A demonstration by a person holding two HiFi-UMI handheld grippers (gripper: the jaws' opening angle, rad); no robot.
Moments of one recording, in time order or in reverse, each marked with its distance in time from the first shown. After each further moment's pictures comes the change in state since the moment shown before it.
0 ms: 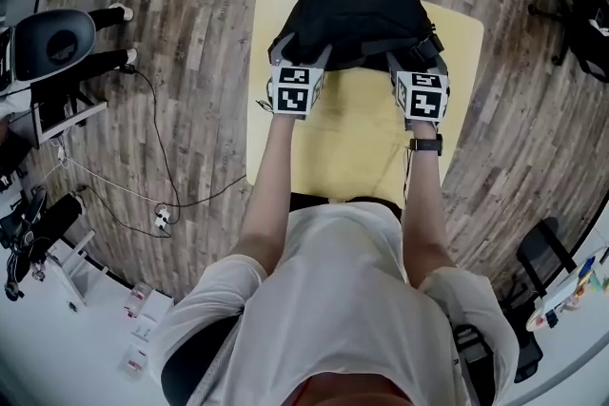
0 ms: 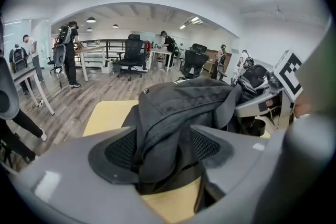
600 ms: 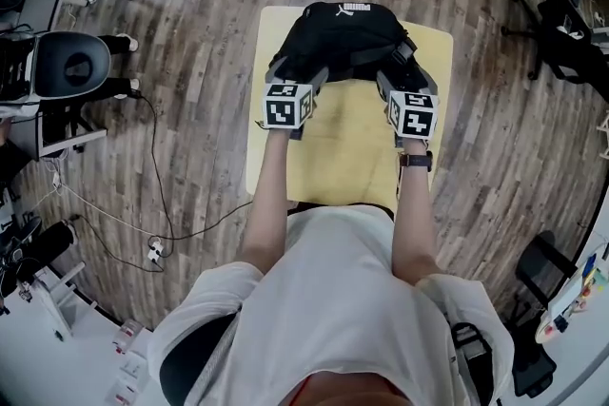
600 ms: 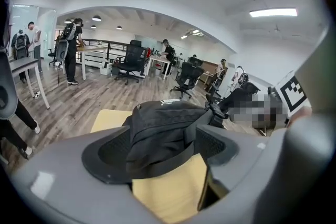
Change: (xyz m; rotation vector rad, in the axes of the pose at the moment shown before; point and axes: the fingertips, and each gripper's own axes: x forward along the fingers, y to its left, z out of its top) left arm -0.081 -0.031 0.031 -0.096 -0.080 -0.077; right arm -0.096 0.016 0.021 0.021 -0.158 -0.061
